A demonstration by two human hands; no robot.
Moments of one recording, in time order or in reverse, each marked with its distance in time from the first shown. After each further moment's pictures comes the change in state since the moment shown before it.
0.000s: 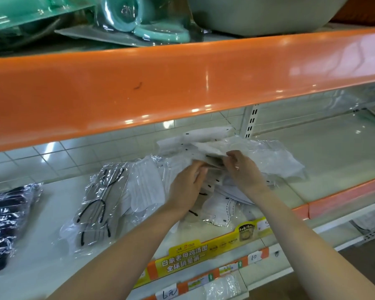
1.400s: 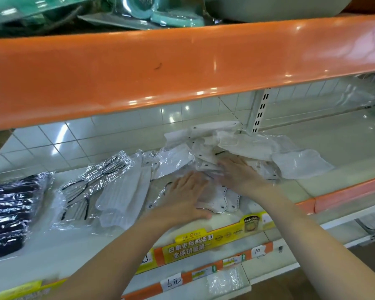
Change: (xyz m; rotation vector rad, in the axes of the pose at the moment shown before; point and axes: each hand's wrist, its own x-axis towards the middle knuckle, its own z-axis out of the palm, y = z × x) left_hand -0.039 -0.024 -0.018 0.654 -0.494 0.068; right_hand -0.016 -0.010 0.007 -0.293 -0.384 -0.138
